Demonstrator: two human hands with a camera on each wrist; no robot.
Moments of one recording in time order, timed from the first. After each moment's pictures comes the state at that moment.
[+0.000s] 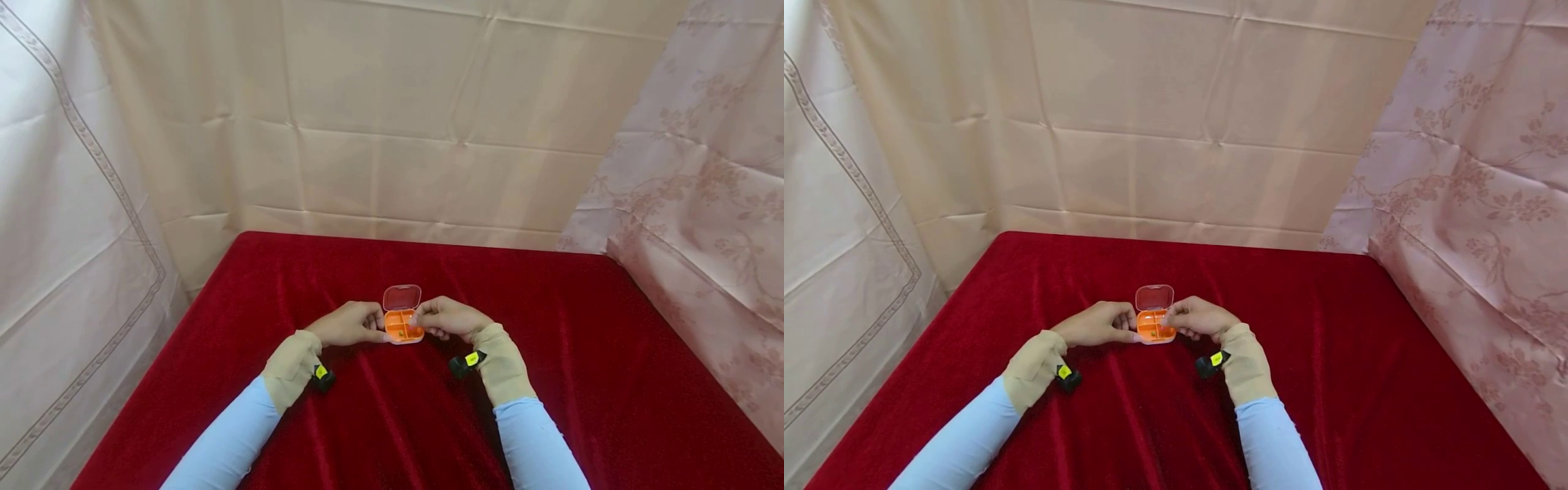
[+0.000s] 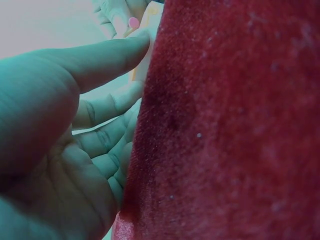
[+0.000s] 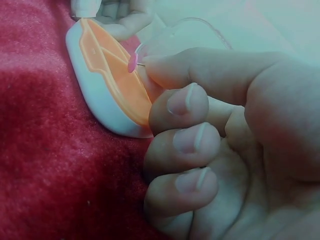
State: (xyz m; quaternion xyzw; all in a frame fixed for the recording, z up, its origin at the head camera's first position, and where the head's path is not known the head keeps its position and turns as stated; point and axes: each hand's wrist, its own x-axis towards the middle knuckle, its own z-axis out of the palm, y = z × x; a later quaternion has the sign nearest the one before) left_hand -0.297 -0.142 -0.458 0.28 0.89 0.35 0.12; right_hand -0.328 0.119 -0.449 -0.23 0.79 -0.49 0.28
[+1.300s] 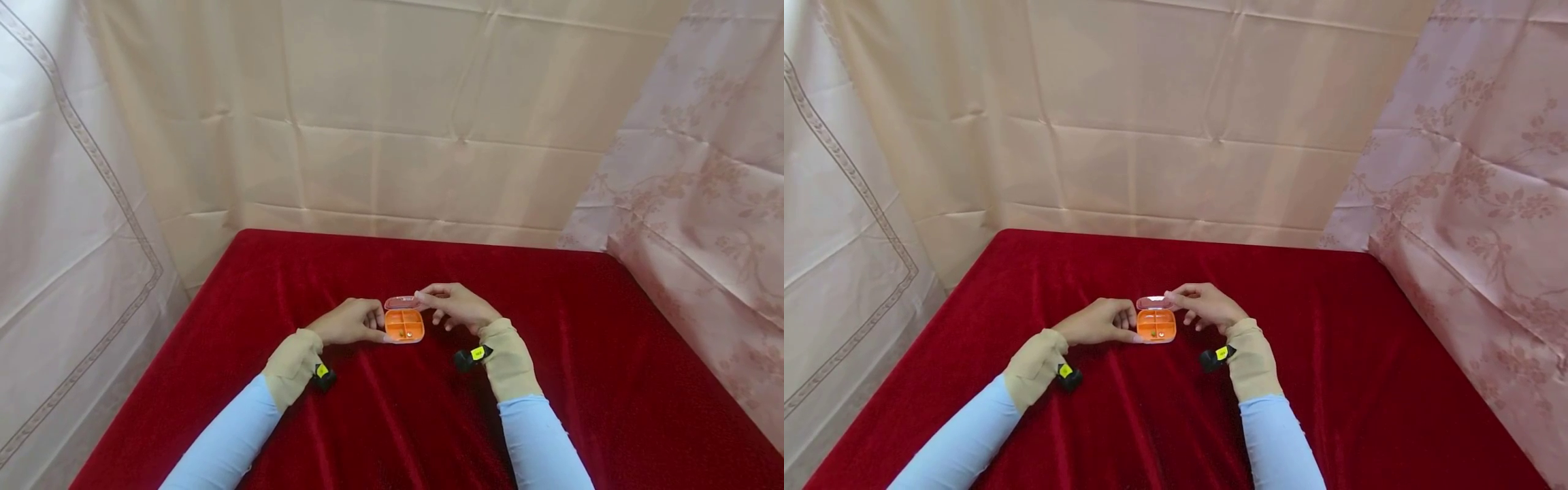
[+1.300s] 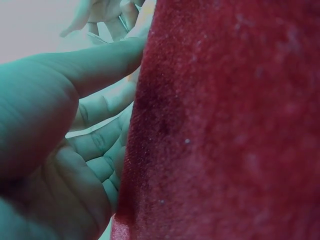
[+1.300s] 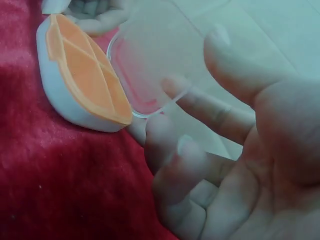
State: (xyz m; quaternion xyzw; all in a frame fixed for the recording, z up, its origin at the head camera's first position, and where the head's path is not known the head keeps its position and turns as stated) left_hand -0.296 -0.139 -0.457 0.28 0.88 0.36 0.09; right_hand -0.331 0.128 -0.432 -0.13 0.80 -0.54 0.24
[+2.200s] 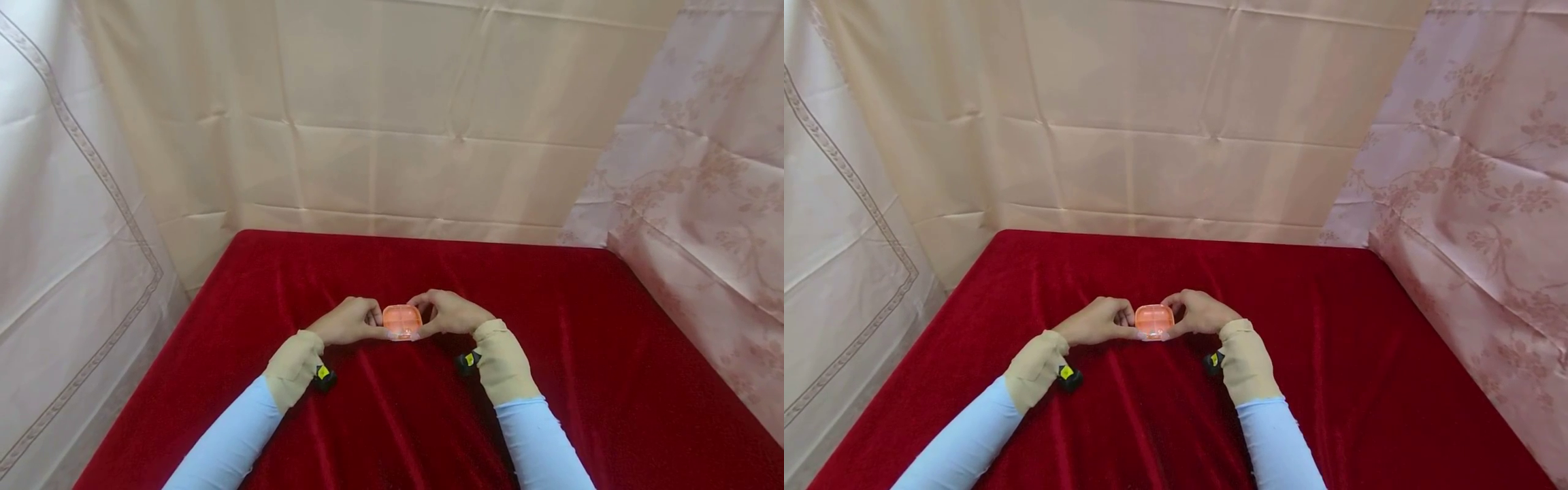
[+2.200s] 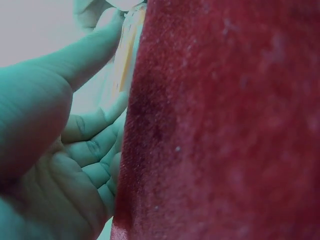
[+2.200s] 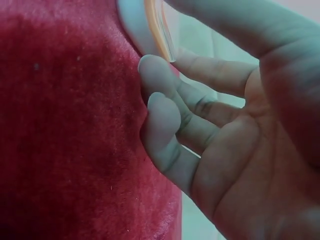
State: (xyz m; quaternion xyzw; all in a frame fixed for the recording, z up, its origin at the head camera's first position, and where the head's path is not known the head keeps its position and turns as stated) left_hand -0.294 -0.137 -0.456 0.26 0.90 0.35 0.08; right_hand -0.325 0.118 -0.431 -0.30 0.89 -0.30 0.18
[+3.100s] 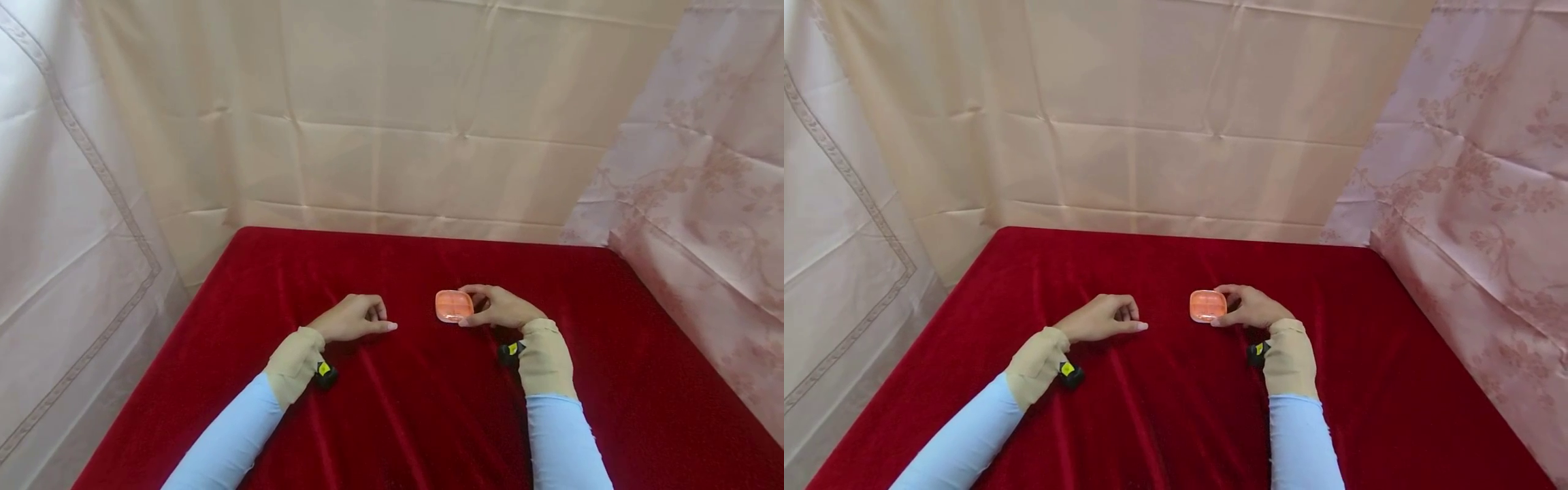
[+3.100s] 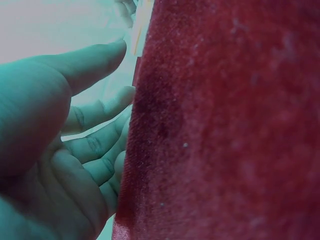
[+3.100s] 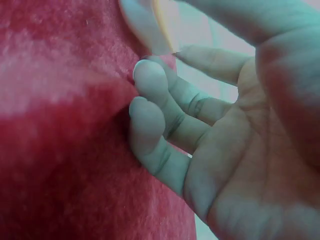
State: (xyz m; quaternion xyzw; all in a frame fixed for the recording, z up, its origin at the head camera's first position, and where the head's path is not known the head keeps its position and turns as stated) left_hand -0.291 -0.137 -0.453 0.26 0.90 0.34 0.08; right_hand -0.342 0.209 -0.443 -0.22 0.89 -0.35 0.17
